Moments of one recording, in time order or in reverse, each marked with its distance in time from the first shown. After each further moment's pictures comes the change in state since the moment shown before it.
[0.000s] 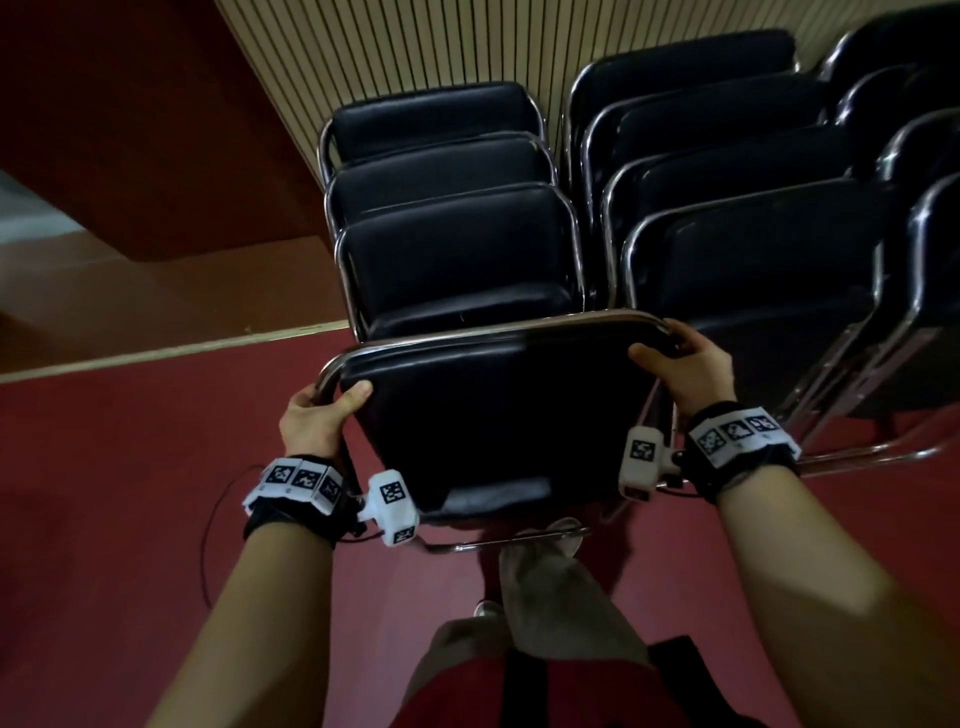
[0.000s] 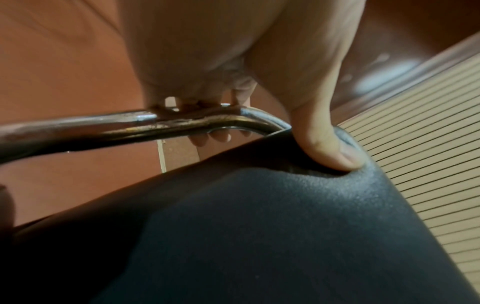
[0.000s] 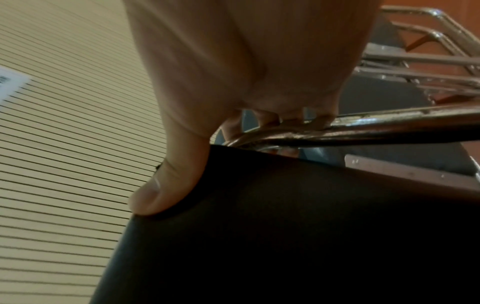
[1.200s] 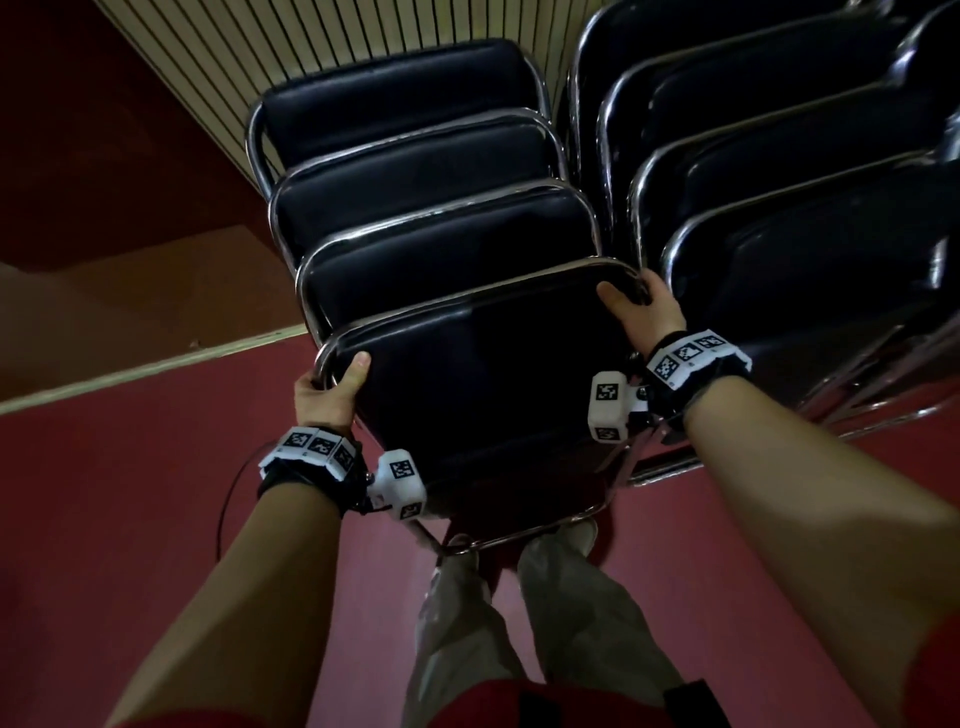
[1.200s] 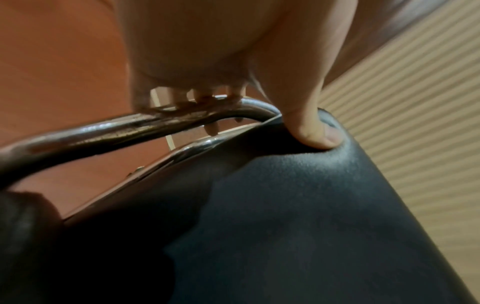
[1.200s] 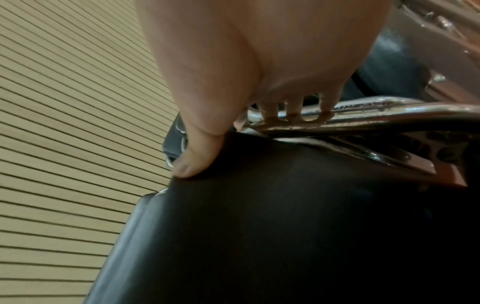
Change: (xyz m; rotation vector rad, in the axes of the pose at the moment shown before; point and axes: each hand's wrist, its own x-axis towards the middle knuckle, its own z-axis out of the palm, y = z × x) left_hand 0.175 0.037 0.101 0.190 -0.089 -0.102; right_hand 0.159 -0.023 0.133 -0.230 -0.004 0.192
